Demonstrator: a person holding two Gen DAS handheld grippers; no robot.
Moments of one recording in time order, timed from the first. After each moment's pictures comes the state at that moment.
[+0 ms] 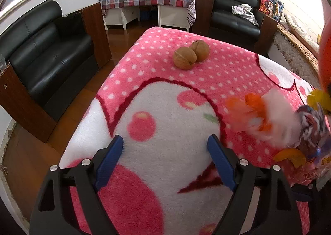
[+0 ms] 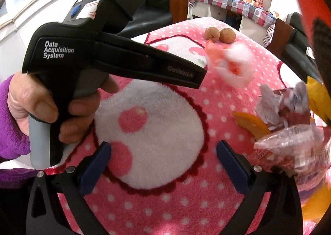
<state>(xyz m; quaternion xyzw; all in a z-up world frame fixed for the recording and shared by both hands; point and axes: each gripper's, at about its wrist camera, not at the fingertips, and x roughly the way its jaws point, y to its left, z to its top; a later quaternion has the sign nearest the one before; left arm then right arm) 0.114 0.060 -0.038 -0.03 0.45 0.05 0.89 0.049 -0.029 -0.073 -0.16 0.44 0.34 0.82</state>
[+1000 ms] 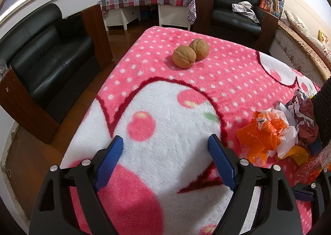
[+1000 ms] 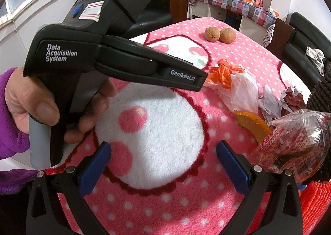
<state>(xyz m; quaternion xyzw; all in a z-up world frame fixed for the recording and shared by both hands) 0.115 0.058 -0.041 -0.02 0.45 0.06 0.89 0.051 -0.028 -0.074 -0.16 0.44 0.34 0.82</state>
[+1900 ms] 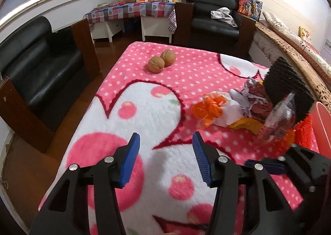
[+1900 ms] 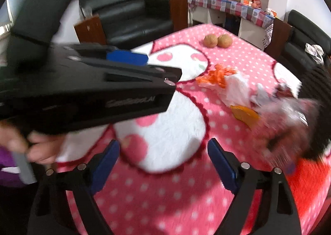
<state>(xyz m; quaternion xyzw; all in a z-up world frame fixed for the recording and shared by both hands) 0.048 0.030 0.000 -0.01 0.42 0.00 0.91 0.027 -0.047 -0.051 -0.12 0.42 0.36 0.82</state>
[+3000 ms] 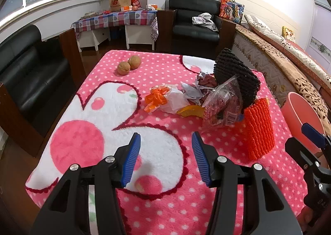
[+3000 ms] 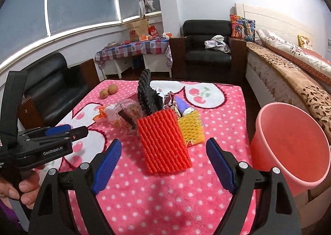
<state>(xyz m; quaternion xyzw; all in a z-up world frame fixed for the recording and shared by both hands) 0.000 -0.022 0.015 0.00 0.39 -0.05 0.92 -0.058 -0.193 -0.003 0.04 0.30 0.07 0.95</state>
